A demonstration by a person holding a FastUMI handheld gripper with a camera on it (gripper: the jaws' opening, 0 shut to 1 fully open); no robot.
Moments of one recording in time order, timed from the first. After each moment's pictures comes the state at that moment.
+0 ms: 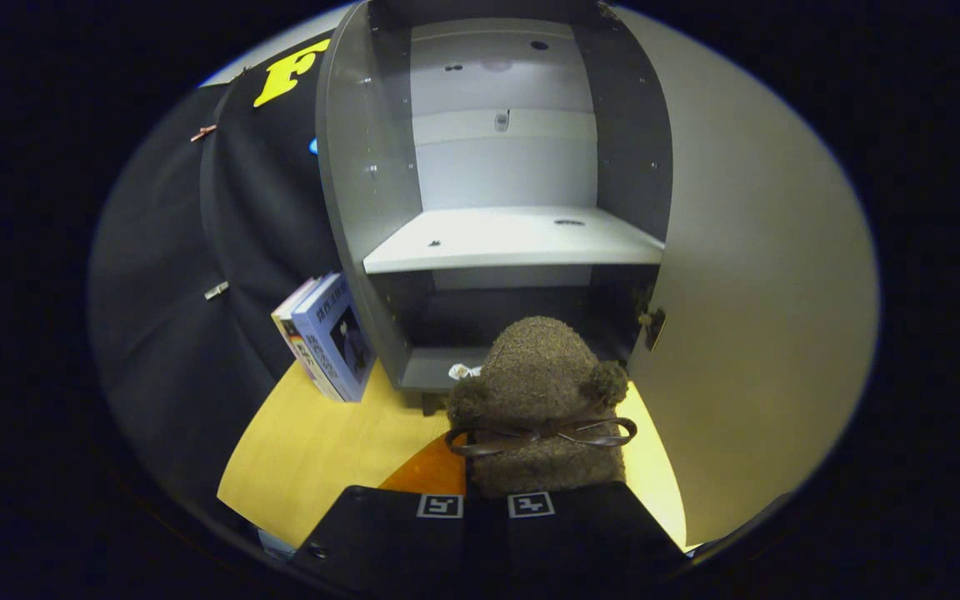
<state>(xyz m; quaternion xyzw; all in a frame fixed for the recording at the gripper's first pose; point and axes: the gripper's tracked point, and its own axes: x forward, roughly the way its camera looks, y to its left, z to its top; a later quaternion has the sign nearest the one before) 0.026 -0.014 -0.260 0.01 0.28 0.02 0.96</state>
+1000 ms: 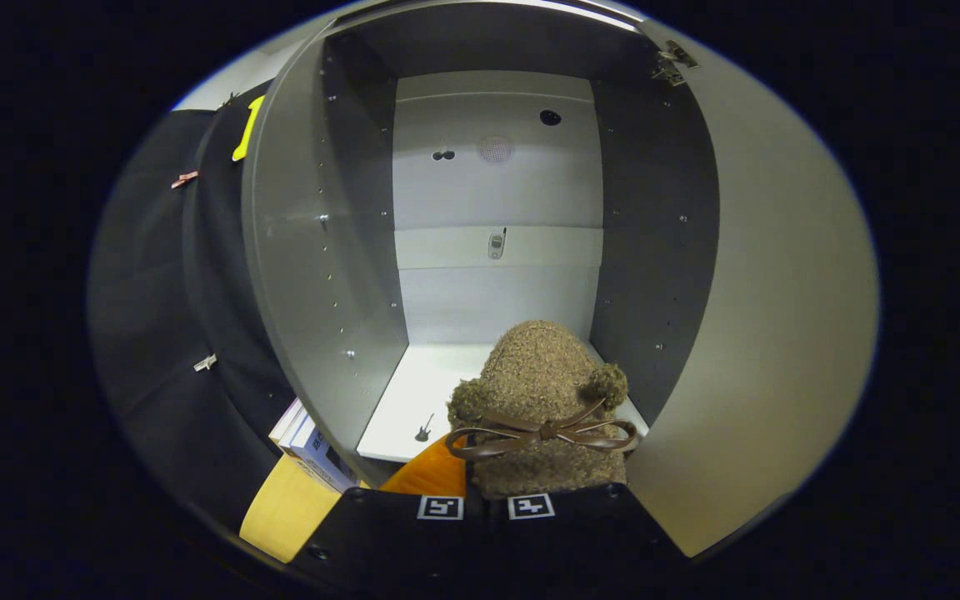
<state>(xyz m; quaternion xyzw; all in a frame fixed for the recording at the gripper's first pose) 0.168 -0.013 -0.096 -0.01 0.20 0.00 0.98</state>
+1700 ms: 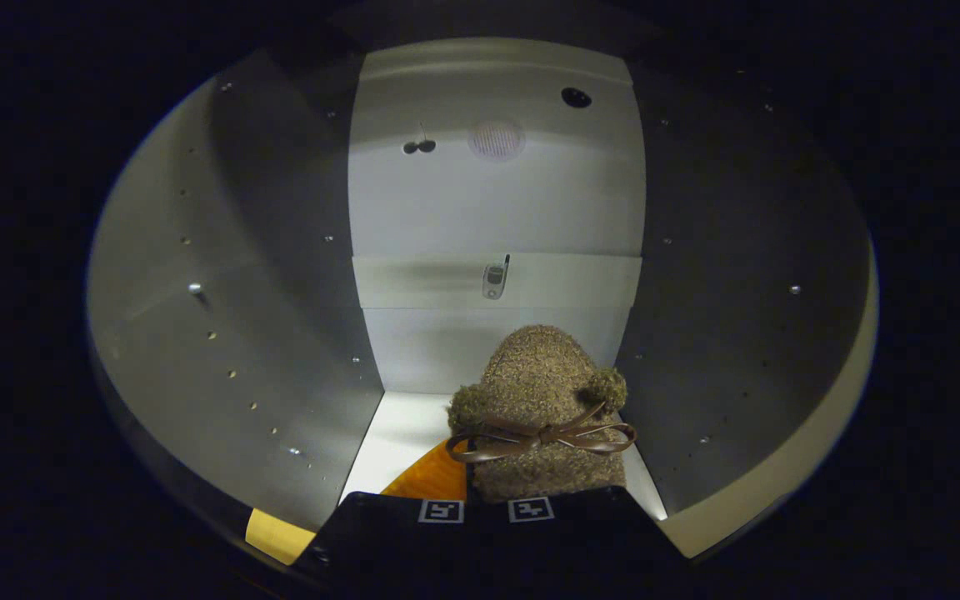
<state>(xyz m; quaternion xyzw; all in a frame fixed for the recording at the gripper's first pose) 0.320 -0.012 -0.101 -0.01 0.23 0.00 0.97</state>
